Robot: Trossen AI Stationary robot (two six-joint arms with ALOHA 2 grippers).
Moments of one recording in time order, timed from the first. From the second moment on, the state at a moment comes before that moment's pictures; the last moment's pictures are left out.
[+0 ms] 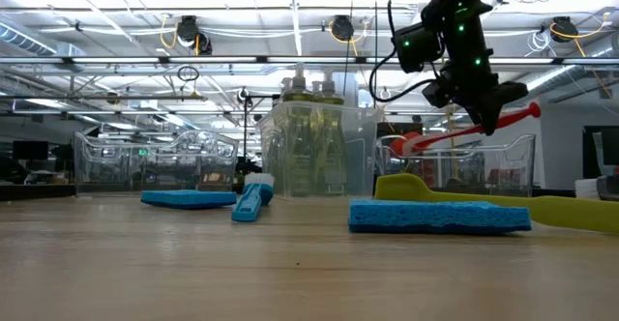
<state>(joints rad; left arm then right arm) 0.01 1.24 1.25 -0.22 -0.18 -0.52 -0.52 1.54 1.15 -1.34 0.55 -0.45</state>
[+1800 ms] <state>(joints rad) 0.01 1.24 1.25 -0.24 -0.18 -0.54 -0.52 1.54 1.14 -1.37 0.39 -0.60</state>
